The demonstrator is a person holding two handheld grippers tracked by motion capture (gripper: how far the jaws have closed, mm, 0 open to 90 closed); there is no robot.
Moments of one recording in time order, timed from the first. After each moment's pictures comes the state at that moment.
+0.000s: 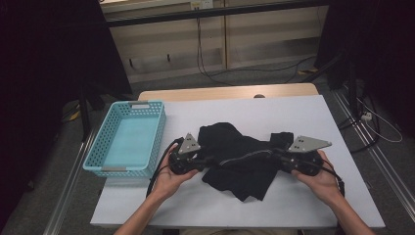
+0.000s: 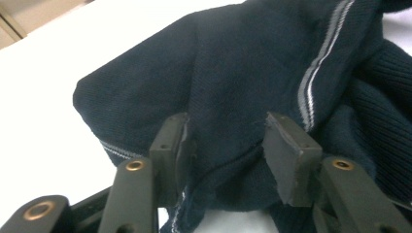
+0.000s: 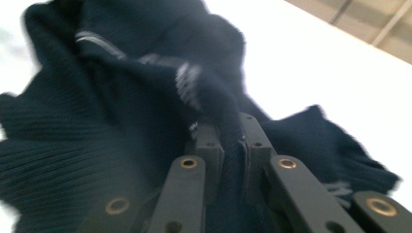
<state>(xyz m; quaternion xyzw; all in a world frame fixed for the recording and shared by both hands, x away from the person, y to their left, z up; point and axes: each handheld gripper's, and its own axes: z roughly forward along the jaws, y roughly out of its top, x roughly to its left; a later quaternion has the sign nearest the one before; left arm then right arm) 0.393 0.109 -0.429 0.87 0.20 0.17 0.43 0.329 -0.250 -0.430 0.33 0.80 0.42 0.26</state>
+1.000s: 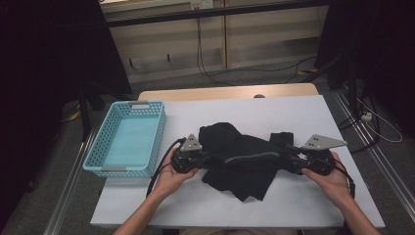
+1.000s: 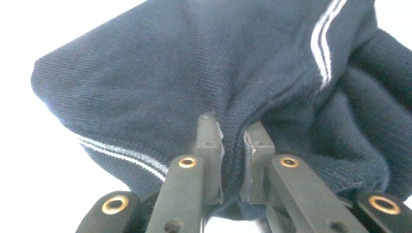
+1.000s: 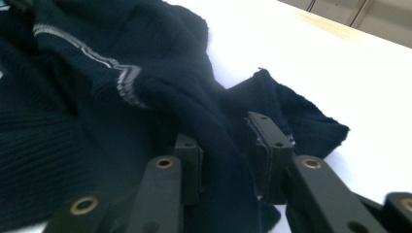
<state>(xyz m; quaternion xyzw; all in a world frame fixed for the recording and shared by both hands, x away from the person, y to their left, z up) 0.402 0.109 -0.436 0.87 0.21 0.13 0.43 0.327 -0.281 -0.439 0.38 0.78 0.43 0.26</state>
